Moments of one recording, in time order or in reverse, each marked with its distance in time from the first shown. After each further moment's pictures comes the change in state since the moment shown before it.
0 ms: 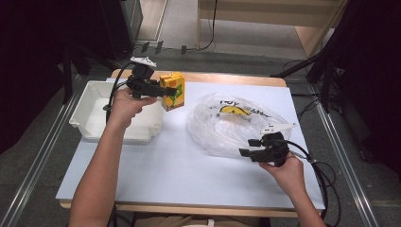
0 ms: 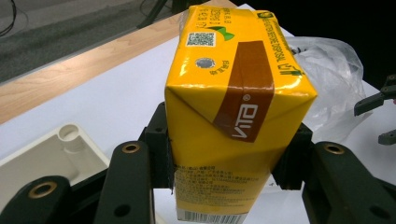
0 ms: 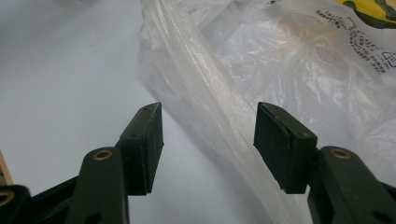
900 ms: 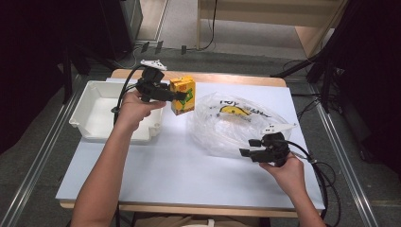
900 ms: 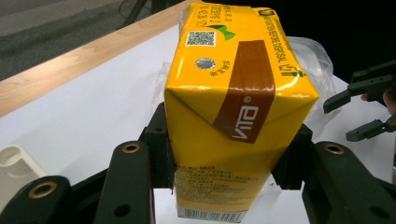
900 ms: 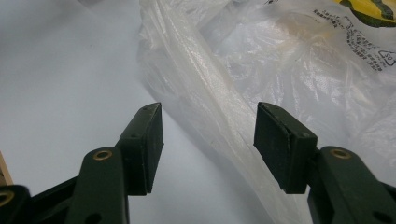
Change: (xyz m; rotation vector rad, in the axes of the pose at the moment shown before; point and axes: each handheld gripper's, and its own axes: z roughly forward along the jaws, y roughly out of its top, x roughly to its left) left arm -0.029 0.006 0.011 0.005 -0.059 0.037; right arm 0.000 -0.001 -0.002 -0.001 -0.002 0.006
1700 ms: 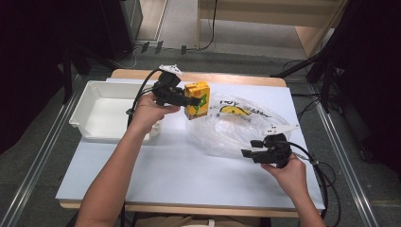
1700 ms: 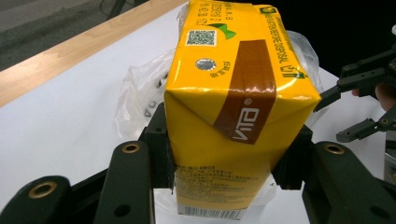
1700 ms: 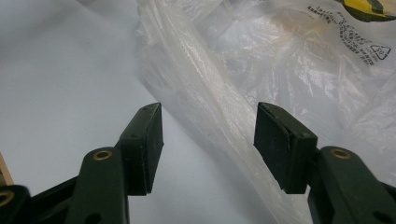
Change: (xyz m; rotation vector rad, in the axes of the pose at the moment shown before) left arm -0.025 0.008 0.031 0.025 -0.047 0.041; right arm 0.000 -0.003 -0.004 -0.002 -0.013 0.001
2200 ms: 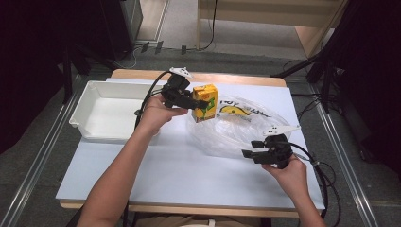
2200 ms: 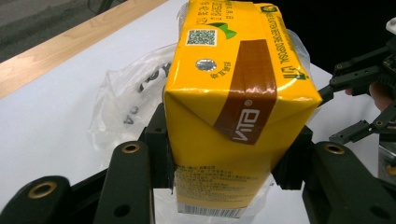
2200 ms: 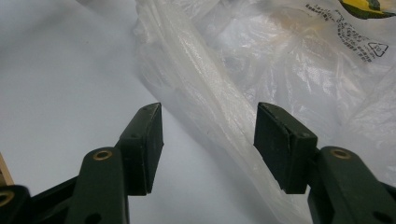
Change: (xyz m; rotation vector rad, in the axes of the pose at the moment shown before) left arm -0.012 0.006 0.019 0.021 -0.029 0.021; right arm 0.000 -0.002 -0.001 -0.002 -0.004 0.002
